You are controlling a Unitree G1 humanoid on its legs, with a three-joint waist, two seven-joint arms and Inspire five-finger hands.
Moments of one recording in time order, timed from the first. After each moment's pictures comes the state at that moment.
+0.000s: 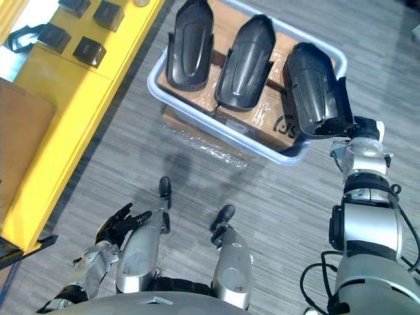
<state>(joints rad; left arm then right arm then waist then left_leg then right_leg) 0.00 0.20 -0.06 0.88 -0.50 -0.17 -0.11 -0.81 -0.79 -0.12 1.08 0.20 0.21 -0.19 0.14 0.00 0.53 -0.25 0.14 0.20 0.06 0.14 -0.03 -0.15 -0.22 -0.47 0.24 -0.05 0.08</state>
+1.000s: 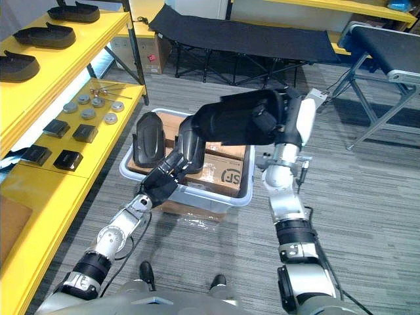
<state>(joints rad) -0.20 0.08 -0.20 0.45 -1.19 0.15 -0.31 -0.34 -0.31 0.03 0.30 -0.25 -0.19 -0.47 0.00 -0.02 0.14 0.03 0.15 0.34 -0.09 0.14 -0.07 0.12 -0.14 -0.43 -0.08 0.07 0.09</state>
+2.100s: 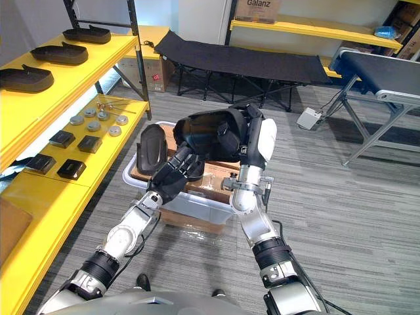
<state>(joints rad) -0.20 0.09 -0.35 0.39 -1.25 0.04 -0.22 -0.27 -0.24 0.21 0.26 -0.37 -0.24 -0.71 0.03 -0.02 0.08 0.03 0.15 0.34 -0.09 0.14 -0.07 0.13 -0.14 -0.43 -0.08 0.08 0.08</state>
